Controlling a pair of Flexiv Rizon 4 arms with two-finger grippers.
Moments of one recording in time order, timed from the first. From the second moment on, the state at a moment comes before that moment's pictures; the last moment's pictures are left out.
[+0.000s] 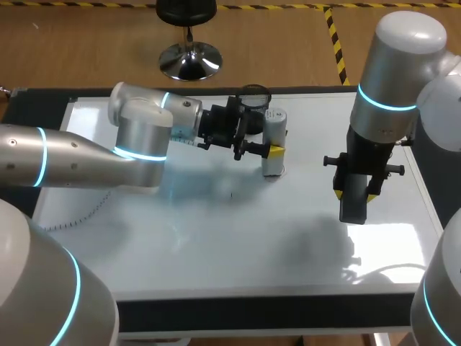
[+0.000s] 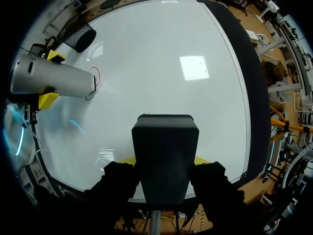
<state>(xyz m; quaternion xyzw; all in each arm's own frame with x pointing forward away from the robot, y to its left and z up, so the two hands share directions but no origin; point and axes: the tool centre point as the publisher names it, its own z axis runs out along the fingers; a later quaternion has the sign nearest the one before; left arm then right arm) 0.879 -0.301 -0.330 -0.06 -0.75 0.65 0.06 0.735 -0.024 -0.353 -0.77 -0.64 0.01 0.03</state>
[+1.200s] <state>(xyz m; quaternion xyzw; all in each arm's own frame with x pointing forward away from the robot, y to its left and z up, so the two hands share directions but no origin) 0.876 -0.301 -0.330 -0.07 -0.76 0.65 0.06 0.735 -0.024 -0.353 -0.77 -0.64 0.01 0.03</state>
